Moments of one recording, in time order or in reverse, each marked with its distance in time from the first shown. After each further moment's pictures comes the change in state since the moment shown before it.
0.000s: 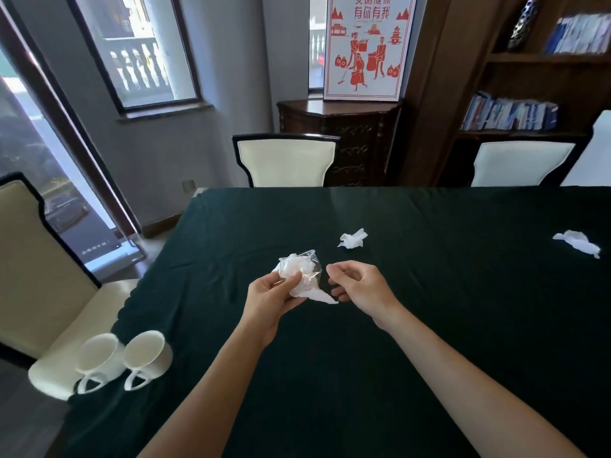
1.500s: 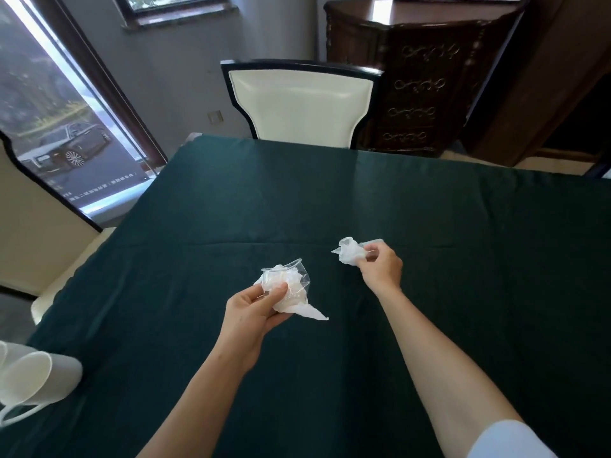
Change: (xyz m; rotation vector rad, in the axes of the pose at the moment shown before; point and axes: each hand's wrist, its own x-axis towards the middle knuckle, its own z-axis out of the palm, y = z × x) left_hand 0.211 -0.078 0.091 -0.059 0.382 -0.168; right_hand 0.363 0.186 -0.092 -0.327 0.101 0.159
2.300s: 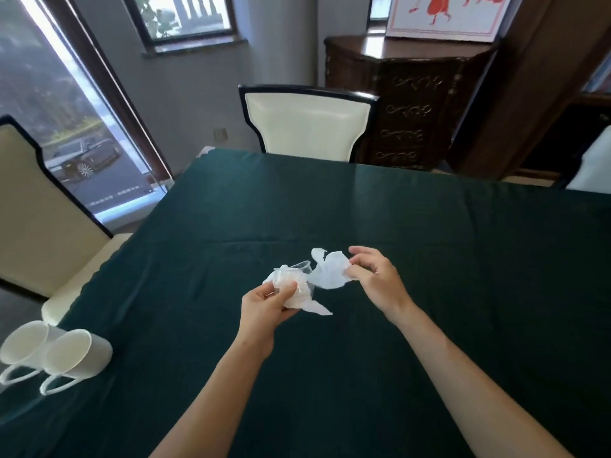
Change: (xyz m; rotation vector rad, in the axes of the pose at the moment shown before) left_hand -0.047 -0.006 -0.016 0.022 0.030 0.064; right_hand -0.141 -0.066 -0.058 0.258 -0.313 -0.195
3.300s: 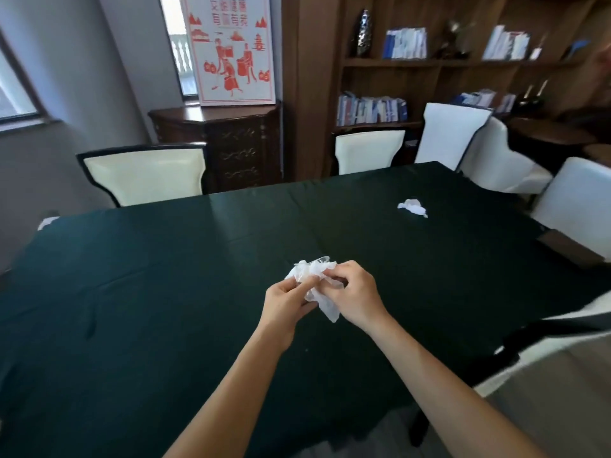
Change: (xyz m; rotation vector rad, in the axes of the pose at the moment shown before) left_hand -0.269 -0.062 0.083 0.095 -0.791 -0.028; right_hand -0.378 -0.020 -0.050 -0.205 0.631 -0.052
